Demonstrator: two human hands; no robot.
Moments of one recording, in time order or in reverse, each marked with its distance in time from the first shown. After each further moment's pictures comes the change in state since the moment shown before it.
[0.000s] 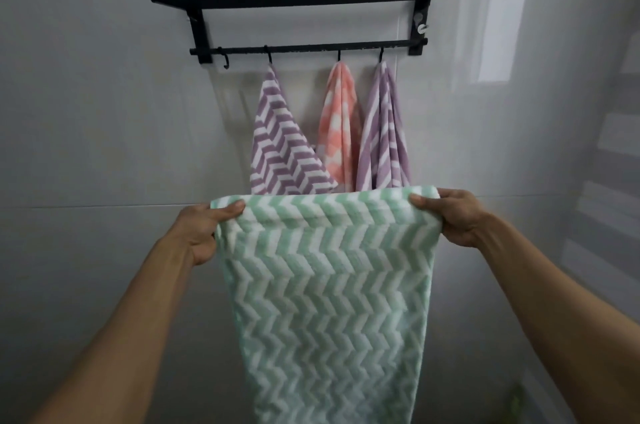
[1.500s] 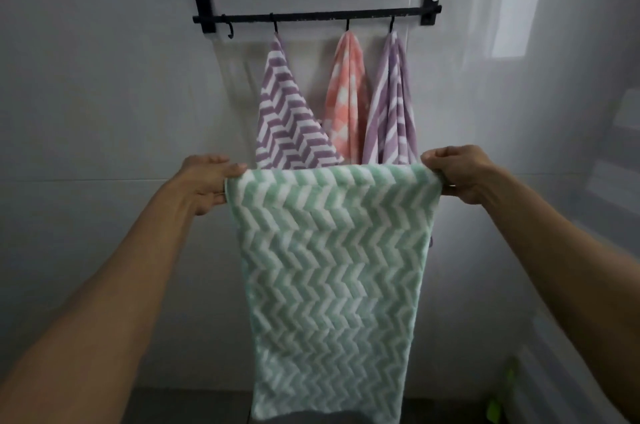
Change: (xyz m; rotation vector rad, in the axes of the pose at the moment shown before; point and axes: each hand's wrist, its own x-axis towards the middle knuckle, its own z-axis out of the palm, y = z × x) left_hand 0.005 0.028 0.006 0.246 0.191 0.048; right_hand -0.002 -0.028 0.019 -0.242 0.295 -0.056
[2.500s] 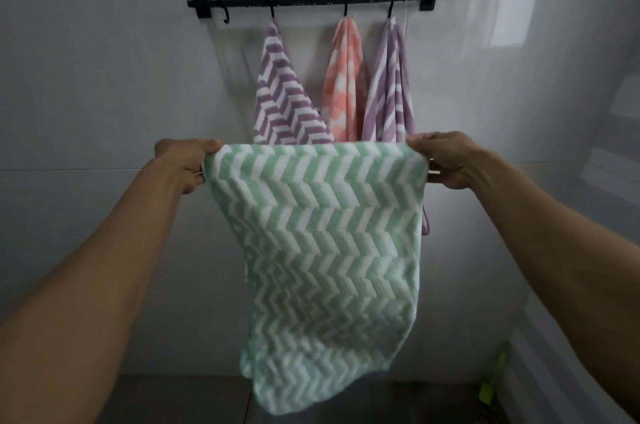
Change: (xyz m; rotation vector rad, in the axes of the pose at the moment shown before) left_hand 0.011 0.011 -0.015 -0.011 0.172 -0.016; right_hand -0.002 -0.006 0.012 0.073 -0.155 0.046
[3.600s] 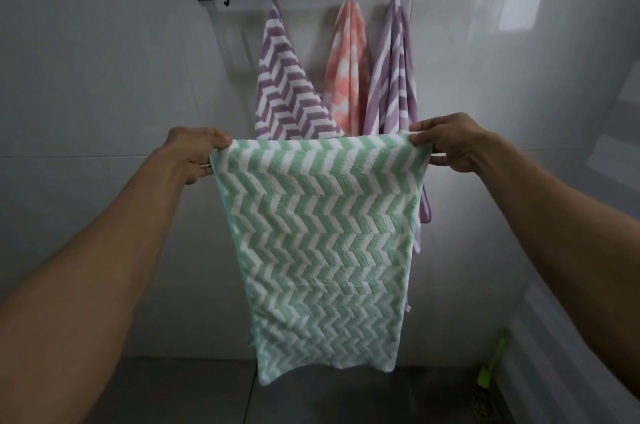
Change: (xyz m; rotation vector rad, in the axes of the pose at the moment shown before) left_hand -0.004 -0.011 0.004 0.111 -0.120 0.029; right_hand 0.009 0.000 -0.006 -0.149 0.018 0.003
